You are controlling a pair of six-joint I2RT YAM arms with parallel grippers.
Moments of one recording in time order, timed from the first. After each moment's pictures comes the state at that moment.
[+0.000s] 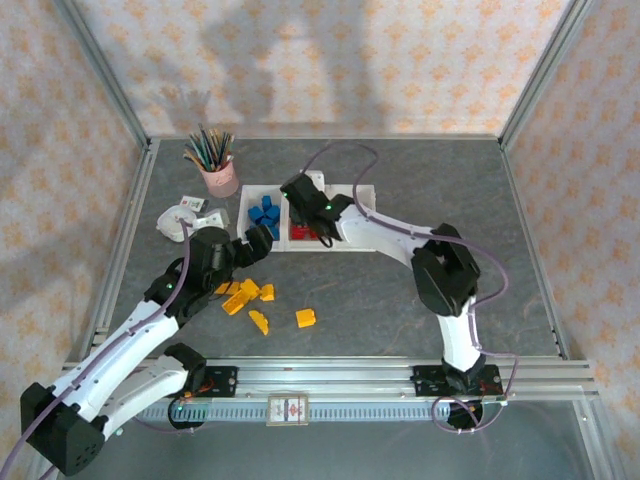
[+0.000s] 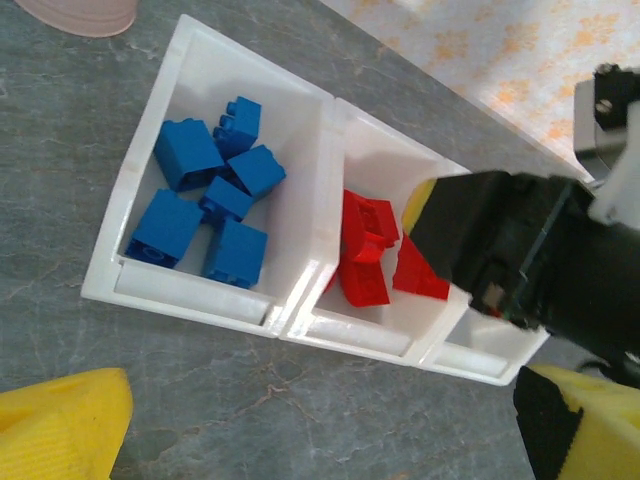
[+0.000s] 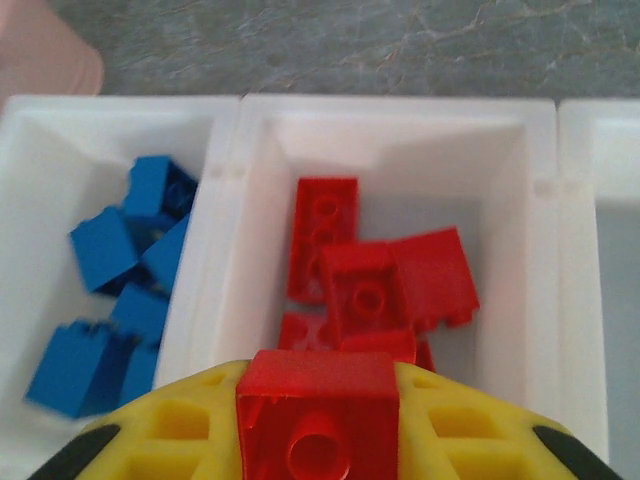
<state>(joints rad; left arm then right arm) -0.46 0.85 0.65 -0.37 -0.18 -0.80 0.81 2.04 1.65 -0.48 0.34 0.61</state>
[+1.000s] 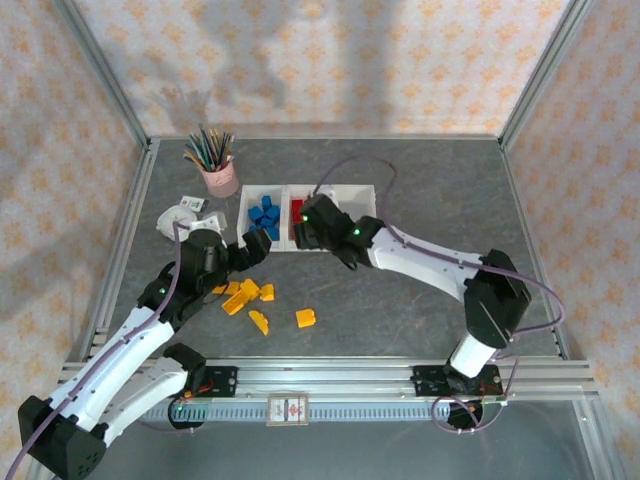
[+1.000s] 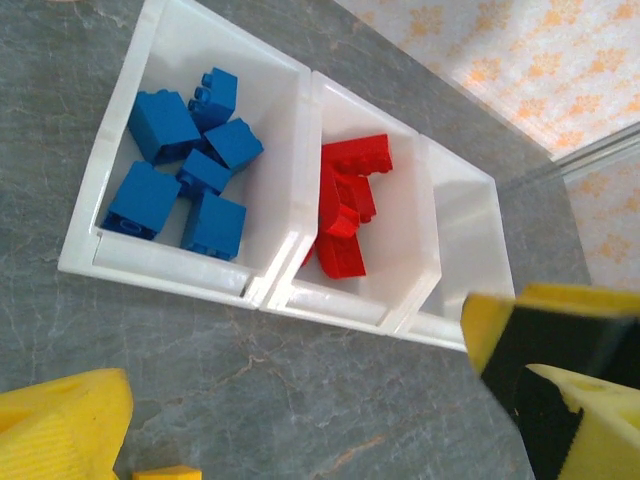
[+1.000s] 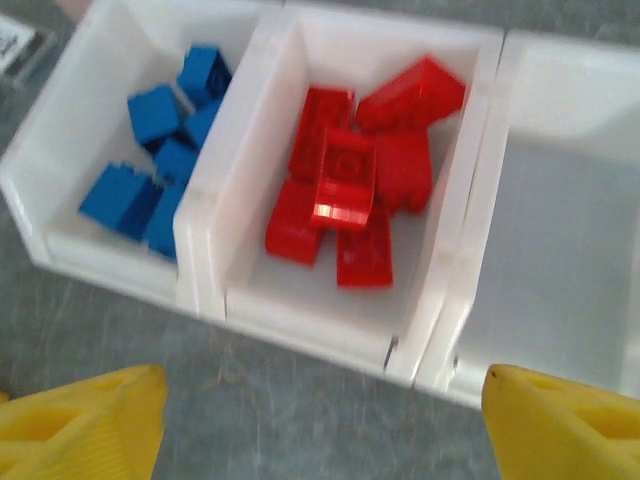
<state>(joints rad) -0.43 0.77 0.63 -0.40 -0.06 -0.80 0.92 1.64 1.27 -0.50 0.32 0.53</state>
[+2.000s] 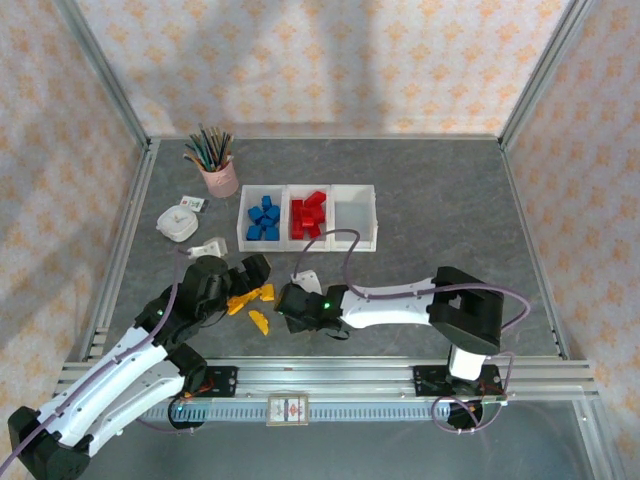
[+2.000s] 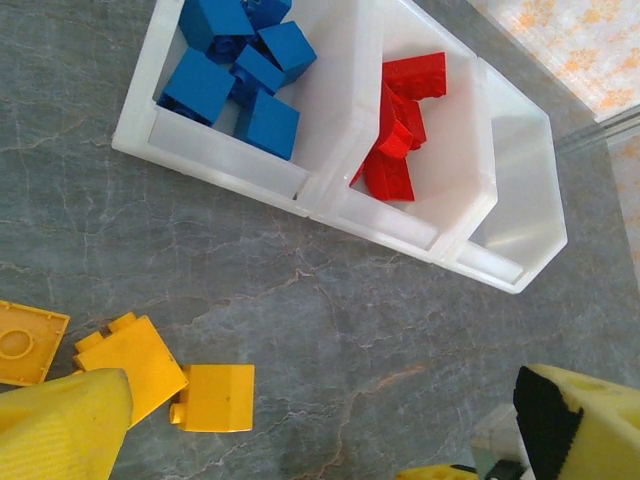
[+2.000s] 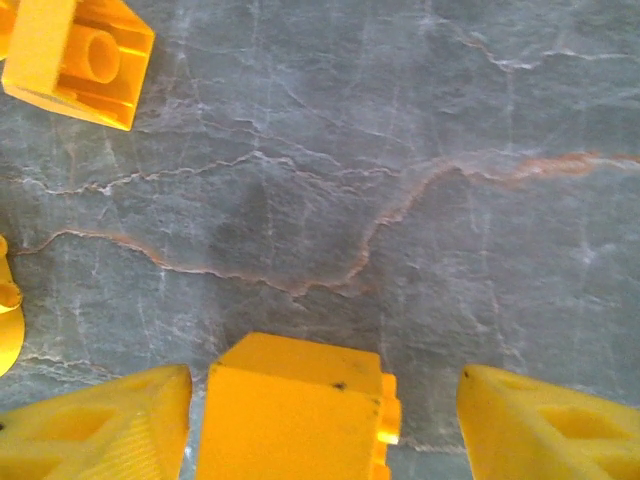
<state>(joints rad) -0.57 0.62 0.51 -0.52 -0.18 -0.92 1.26 1.76 1.06 -0.47 0.28 0.85</state>
